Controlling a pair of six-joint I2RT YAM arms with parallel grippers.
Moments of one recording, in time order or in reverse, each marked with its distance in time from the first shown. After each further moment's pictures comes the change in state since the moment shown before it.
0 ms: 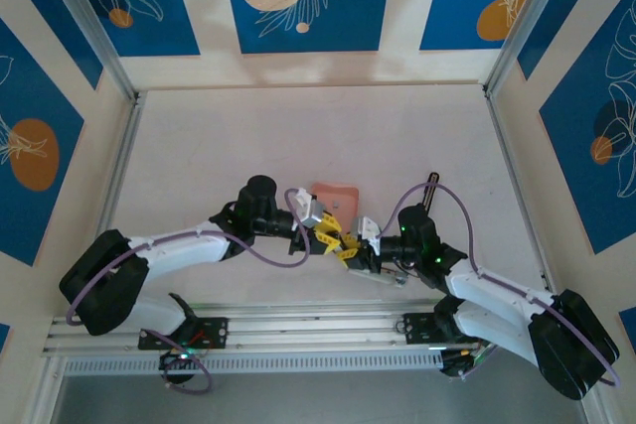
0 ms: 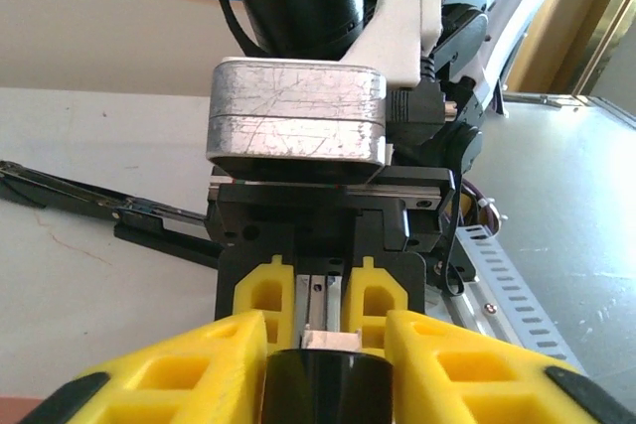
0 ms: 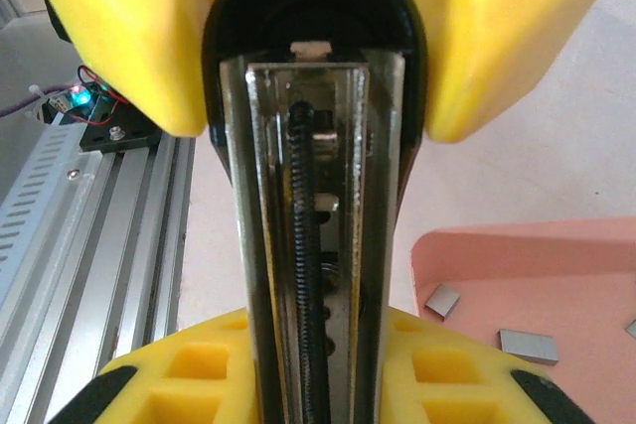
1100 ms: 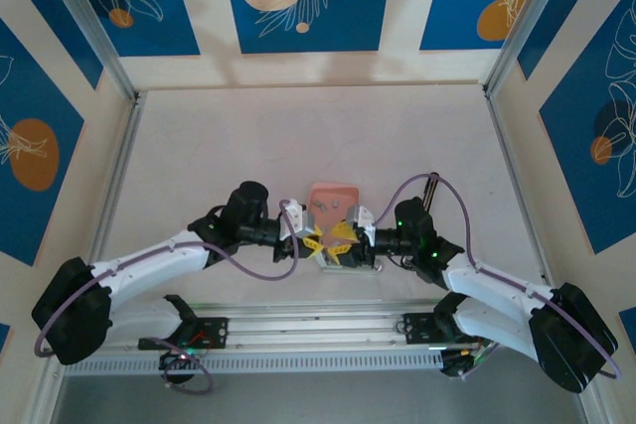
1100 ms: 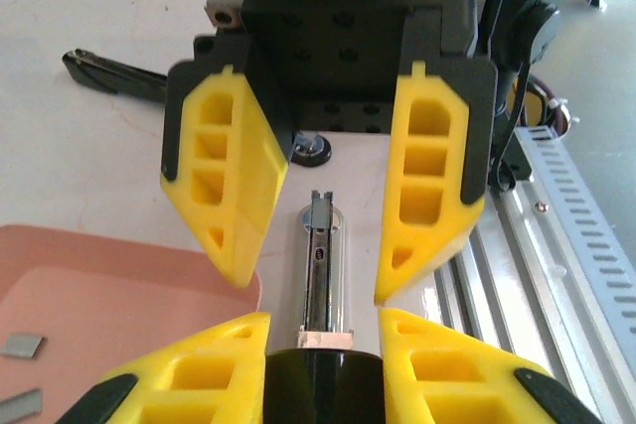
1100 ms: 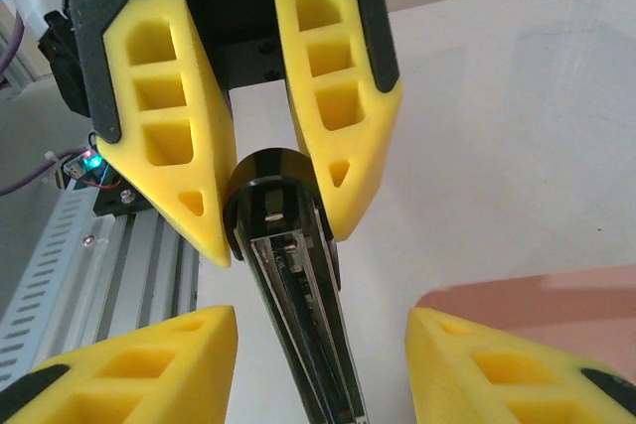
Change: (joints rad) left arm 0.002 -0.213 -0.011 -0.455 -0.227 0.220; right arm 0.030 0.027 0.066 0.047 0.024 0.160
